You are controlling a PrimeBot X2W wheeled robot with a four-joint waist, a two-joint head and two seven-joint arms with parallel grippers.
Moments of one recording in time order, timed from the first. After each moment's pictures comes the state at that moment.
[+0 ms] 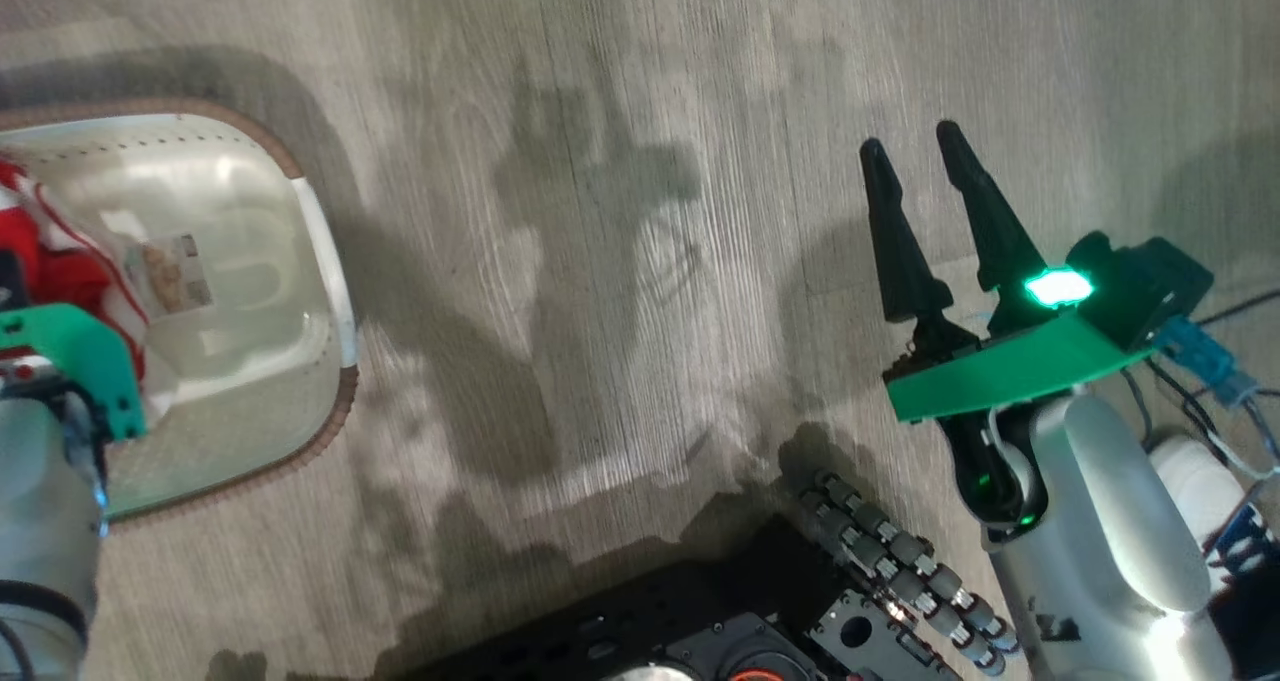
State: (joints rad) left arm -0.81 0.34 -0.07 1.29 -0.15 0.21 -0.09; right arm -0.36 -0.05 0.18 0.17 0.43 0.13 -0.26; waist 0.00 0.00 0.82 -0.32
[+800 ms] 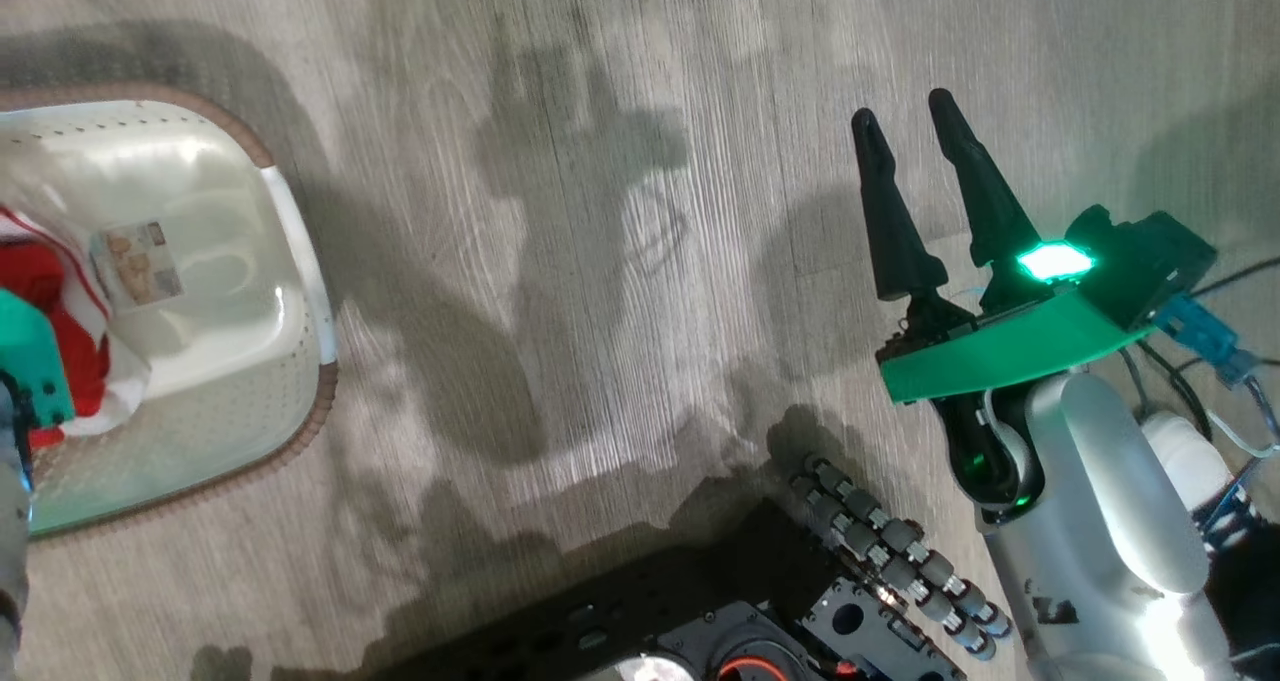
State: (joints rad) left arm -0.87 0.42 -0.10 1.29 -0.16 0.18 -0.01; right arm -0.40 -0.05 0.20 0.16 0.45 0.13 -0.26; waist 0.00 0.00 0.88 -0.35
